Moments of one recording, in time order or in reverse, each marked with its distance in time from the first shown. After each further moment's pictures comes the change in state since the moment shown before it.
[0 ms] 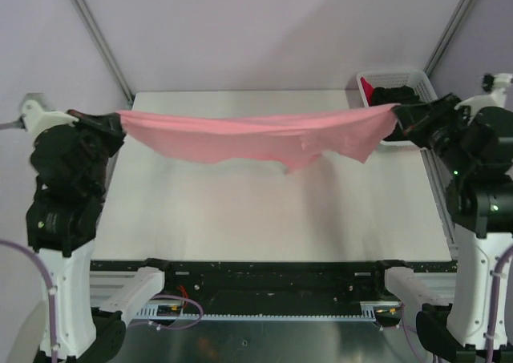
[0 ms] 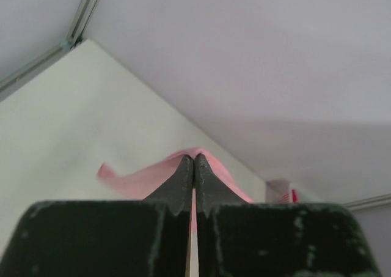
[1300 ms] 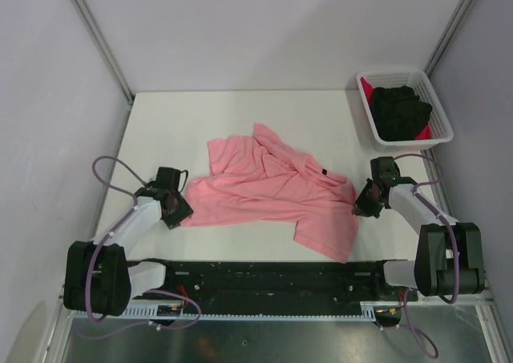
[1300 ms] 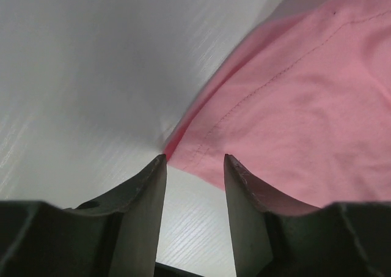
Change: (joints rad) left arm 0.035 0.245 -1.019 0.196 0.240 -0.051; right arm 0.035 0.341 -0.940 0.224 0.123 -0.058
